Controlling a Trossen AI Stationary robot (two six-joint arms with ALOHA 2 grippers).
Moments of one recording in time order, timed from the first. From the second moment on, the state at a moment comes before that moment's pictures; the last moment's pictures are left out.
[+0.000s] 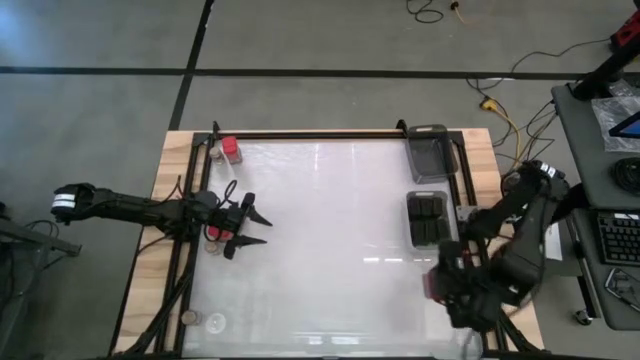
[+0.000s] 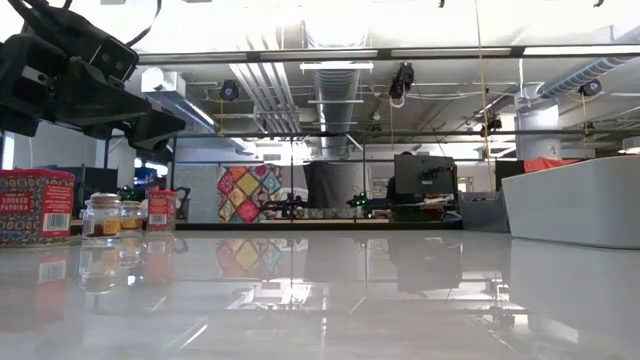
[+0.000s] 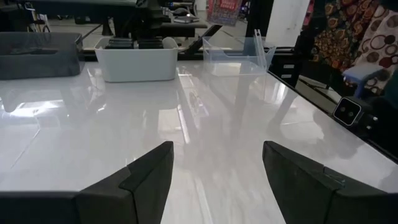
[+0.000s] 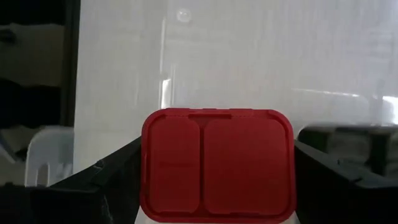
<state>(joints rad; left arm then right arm) 0.05 0.74 0.04 0.53 0.30 -0.01 0.95 1.44 1.40 -1.33 0.29 0.87</state>
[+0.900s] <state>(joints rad) 0.05 0.74 0.04 0.53 0.30 -0.01 1.27 1.50 1.01 -0.94 0.42 1.26</state>
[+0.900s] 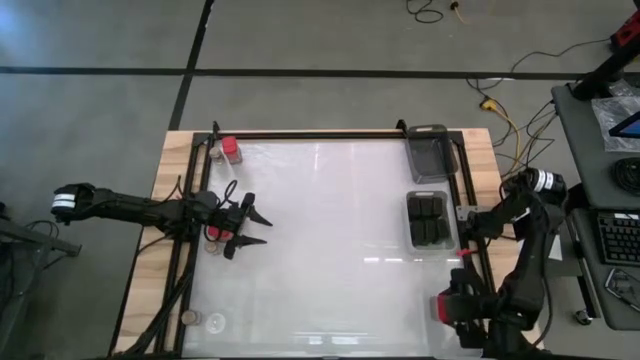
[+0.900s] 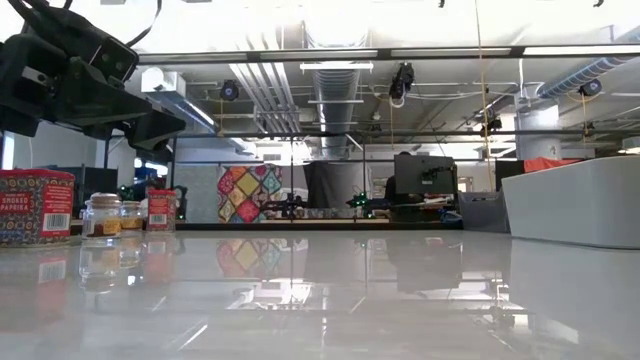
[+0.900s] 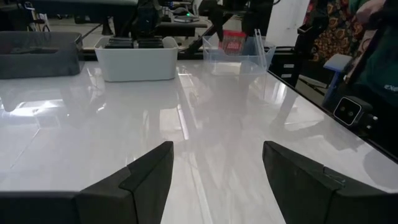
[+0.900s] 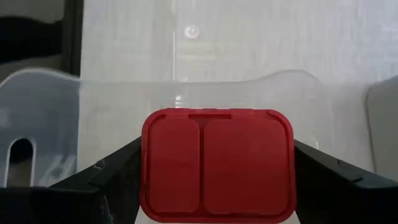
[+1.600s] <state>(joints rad) 0.05 0.74 0.04 0.53 0.30 -0.01 1.24 1.50 0.93 -0.84 0.46 1.24</state>
